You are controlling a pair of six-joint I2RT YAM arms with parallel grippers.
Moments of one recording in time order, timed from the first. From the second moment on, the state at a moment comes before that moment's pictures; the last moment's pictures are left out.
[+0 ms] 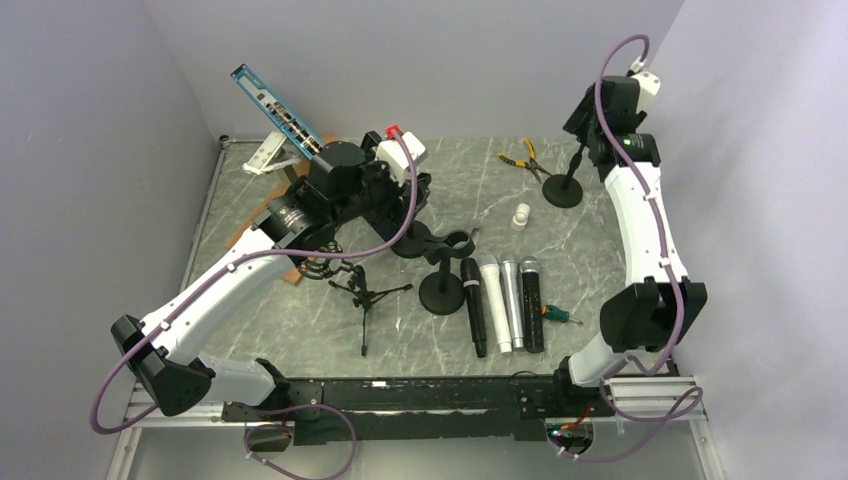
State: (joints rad) left arm -0.75 1.32 1.46 -0.43 0.02 0.20; right arm 0.02 1.56 1.72 -0.62 0.32 0.46
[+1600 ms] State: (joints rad) left arm -0.77 1.32 1.46 -0.43 0.03 0.20; right arm -0.12 1.83 1.66 -0.13 0.41 0.62
